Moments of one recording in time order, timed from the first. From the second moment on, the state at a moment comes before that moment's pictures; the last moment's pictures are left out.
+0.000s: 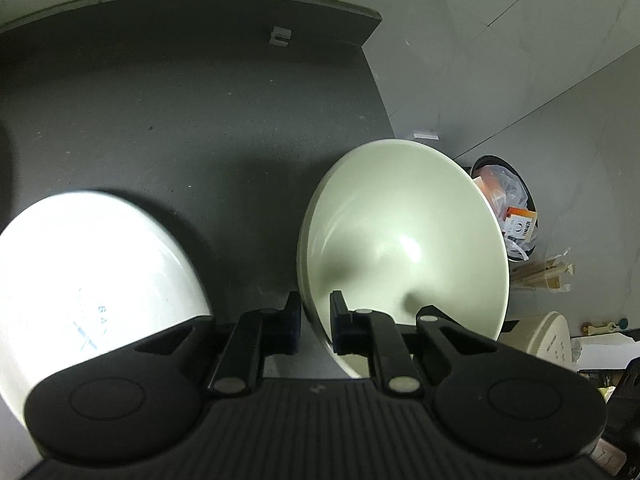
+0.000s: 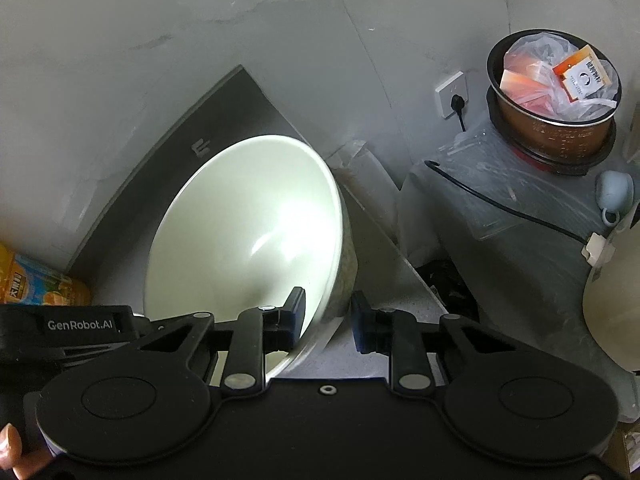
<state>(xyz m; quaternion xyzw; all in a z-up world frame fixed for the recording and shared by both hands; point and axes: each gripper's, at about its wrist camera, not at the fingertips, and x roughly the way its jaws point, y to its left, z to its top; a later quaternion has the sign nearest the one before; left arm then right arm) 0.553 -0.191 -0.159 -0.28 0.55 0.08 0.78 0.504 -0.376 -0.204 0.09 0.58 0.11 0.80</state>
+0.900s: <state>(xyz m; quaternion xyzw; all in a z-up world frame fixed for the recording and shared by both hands) 0.482 -0.193 -0.074 -0.25 0.51 0.02 0.82 0.421 -0.373 -0.116 0.11 0.51 0.09 0.85</state>
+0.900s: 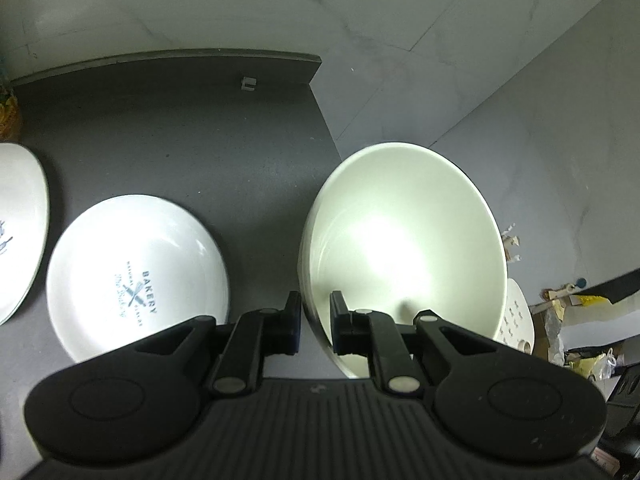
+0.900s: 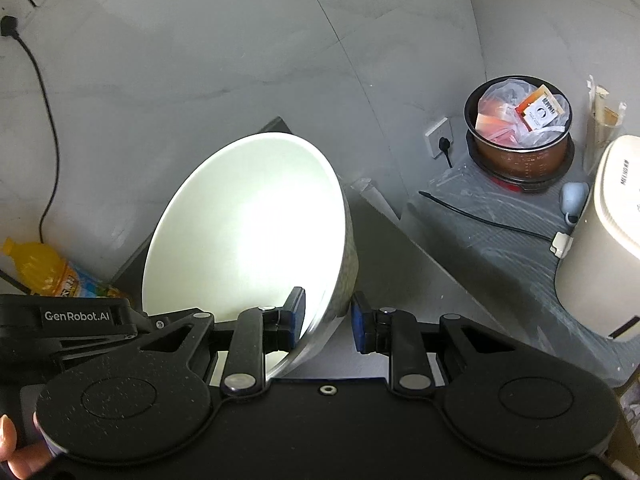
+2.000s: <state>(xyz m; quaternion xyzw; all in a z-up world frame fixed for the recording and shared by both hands) 0.357 -0.151 -0.055 -0.24 0.51 -0.01 0.83 0.306 -0.333 -0.099 0.09 0.53 0.11 0.84</state>
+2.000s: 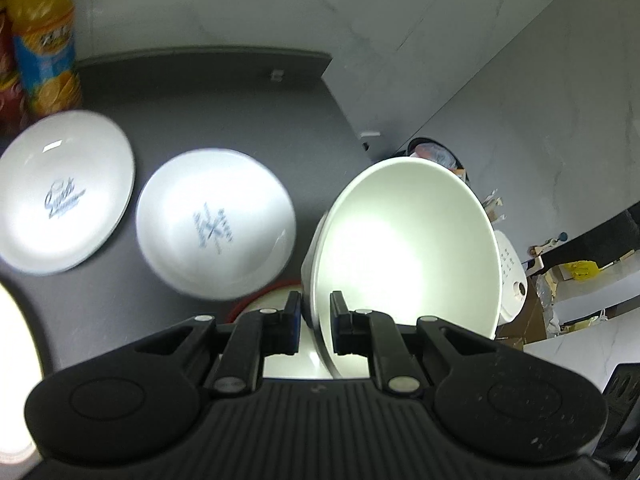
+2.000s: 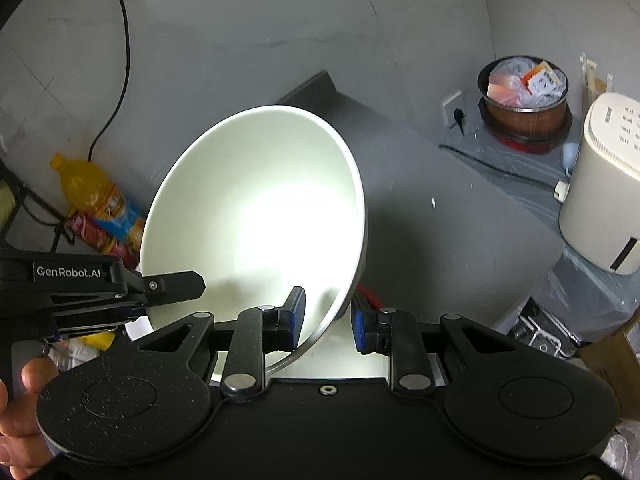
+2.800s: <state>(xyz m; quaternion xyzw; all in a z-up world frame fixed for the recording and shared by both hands) 0.321 -0.142 -0.096 -0.25 0.55 0.03 0.80 0.285 -0.326 -0.127 0.05 0.60 0.15 0.78</state>
